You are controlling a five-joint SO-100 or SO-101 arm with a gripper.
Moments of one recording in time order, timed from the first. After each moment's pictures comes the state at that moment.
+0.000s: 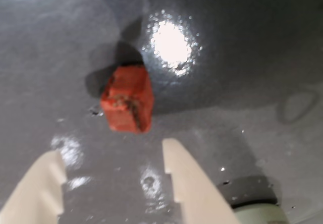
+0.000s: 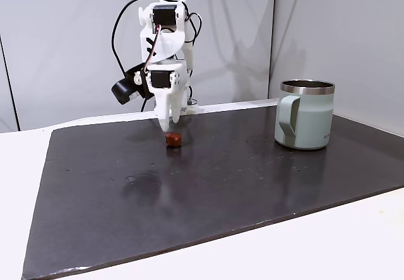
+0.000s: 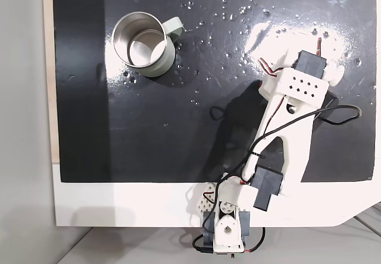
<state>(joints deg) 21.2 78.6 81.2 84.7 21.4</state>
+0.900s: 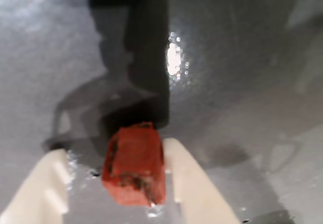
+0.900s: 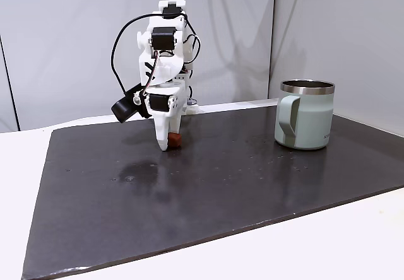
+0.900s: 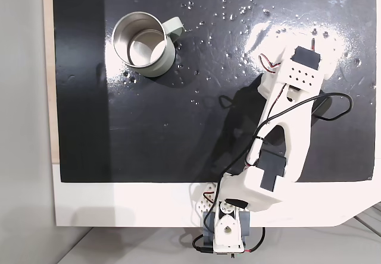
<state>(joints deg) 22.0 68.7 80.4 79.7 22.1</state>
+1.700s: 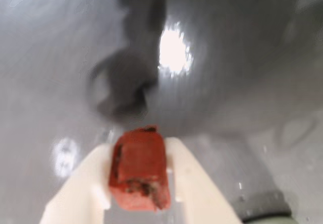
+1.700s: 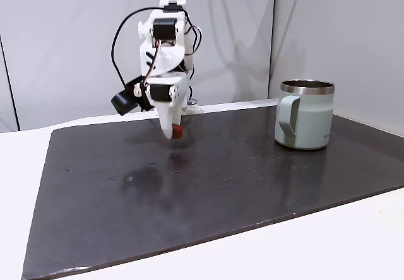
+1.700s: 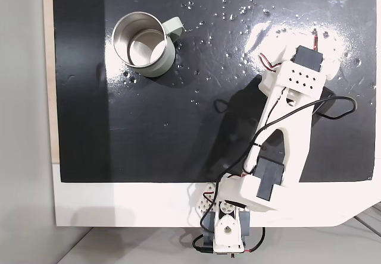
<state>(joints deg) 21.1 75.1 79.7 81.7 21.8</state>
